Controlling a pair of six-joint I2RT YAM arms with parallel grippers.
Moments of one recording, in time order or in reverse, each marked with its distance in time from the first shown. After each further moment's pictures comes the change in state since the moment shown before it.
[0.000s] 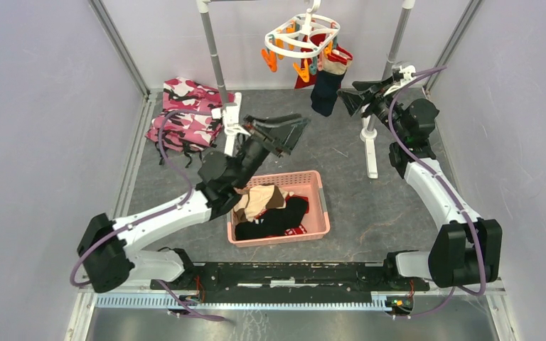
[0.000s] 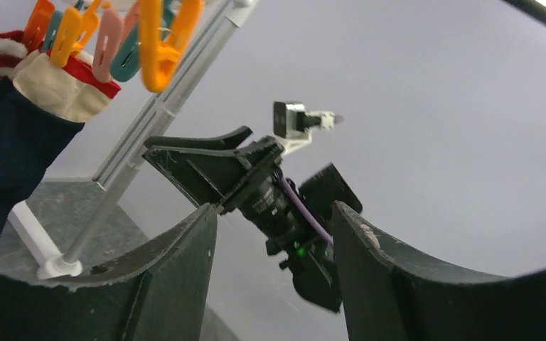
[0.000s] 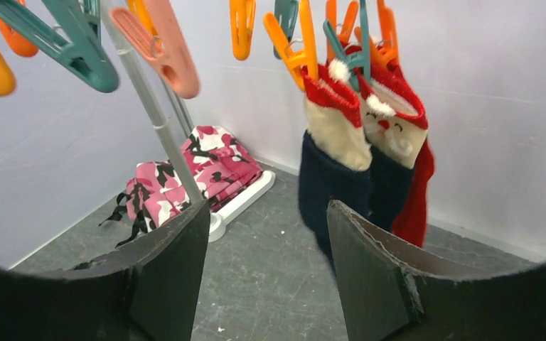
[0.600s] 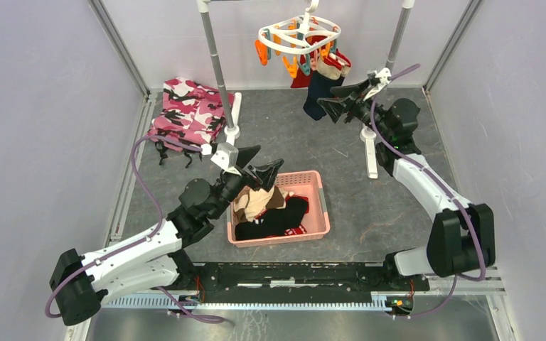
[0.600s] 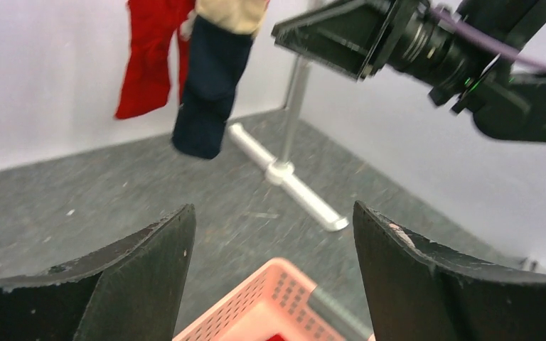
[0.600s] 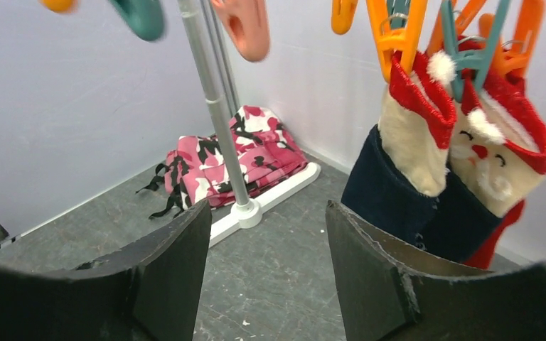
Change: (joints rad) left arm 0.003 -0.407 -0.368 -0.275 -0.028 0.604; right arm 0.086 0.057 -0.010 0.074 -0.085 -0.031
